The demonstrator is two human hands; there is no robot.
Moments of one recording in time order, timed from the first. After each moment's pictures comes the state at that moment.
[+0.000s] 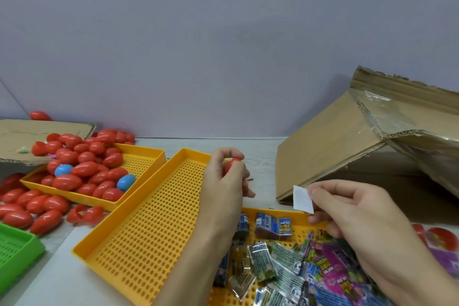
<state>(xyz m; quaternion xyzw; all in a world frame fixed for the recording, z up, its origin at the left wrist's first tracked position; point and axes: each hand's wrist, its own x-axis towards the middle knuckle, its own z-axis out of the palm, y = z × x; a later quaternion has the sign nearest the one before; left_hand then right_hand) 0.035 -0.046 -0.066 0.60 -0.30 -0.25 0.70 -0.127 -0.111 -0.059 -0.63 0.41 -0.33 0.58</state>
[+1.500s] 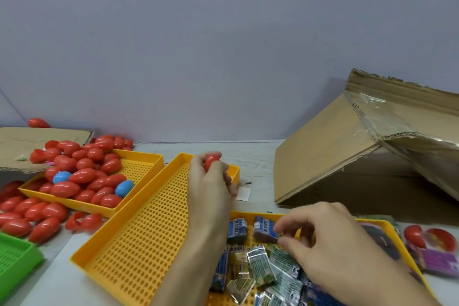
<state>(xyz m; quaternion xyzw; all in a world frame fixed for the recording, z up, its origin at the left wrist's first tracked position) 0.039 -0.047 -0.059 0.58 -0.20 -0.22 0.76 -0.123 -0.106 -0.065 -0.88 0.32 -0.14 0.32</state>
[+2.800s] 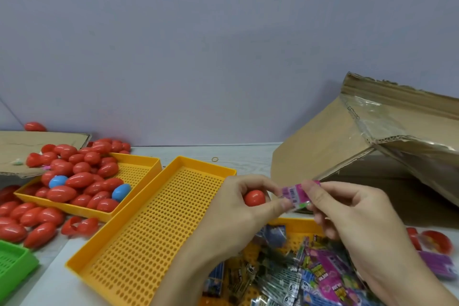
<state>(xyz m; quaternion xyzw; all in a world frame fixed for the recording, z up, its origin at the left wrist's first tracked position) 0.029 -0.037 -0.054 0.62 -0.51 -0.30 0.51 -0.129 -0.111 -0.053 -0.61 0.36 -0.38 0.59</state>
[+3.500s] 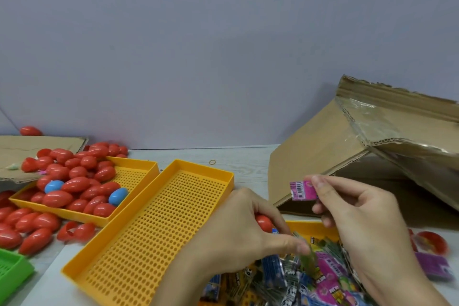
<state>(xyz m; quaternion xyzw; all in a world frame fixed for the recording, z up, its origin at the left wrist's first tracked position) 0.026 -0.034 -0.048 0.65 -0.60 -0.31 0.35 -0.127 -0.115 -0.060 -0.57 0.40 -0.47 0.54</state>
